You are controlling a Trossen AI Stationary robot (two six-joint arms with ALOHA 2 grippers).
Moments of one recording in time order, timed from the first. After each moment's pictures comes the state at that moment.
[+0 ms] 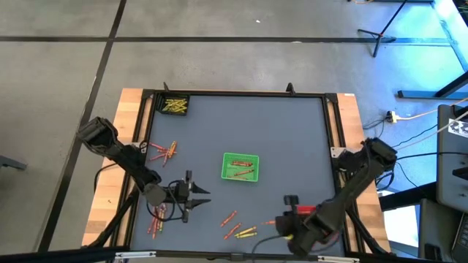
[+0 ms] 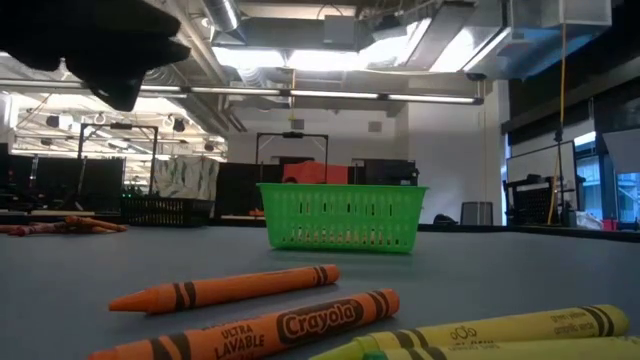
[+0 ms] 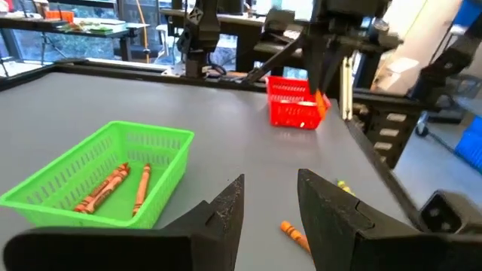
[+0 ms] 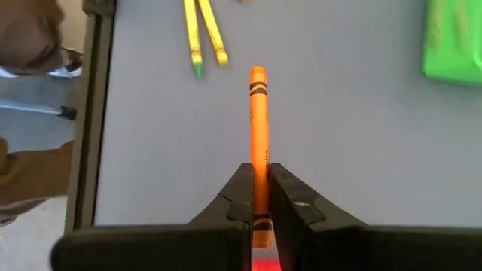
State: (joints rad) left arm -0.73 1.58 0.43 0.98 -0.77 -0.25; right arm 0.86 1.77 1.38 -0.89 0.32 0.72
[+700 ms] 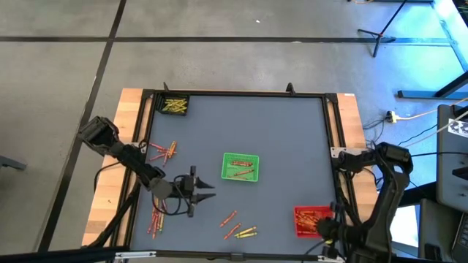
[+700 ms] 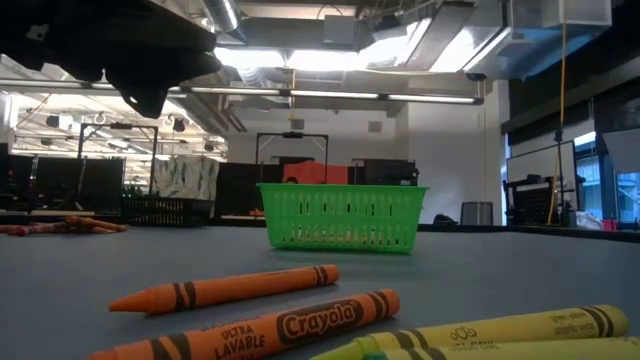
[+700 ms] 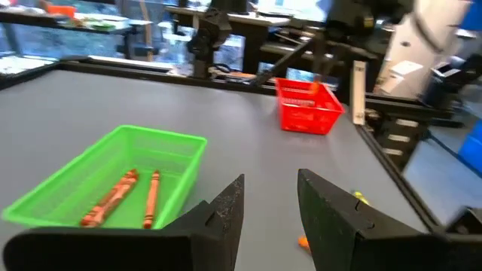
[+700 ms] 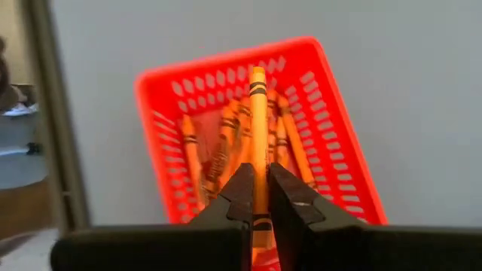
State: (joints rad) left arm -0.64 1.58 0.43 0.98 -0.68 -0.25; right arm 1.29 1.74 1.25 -1.15 0.48 1.54
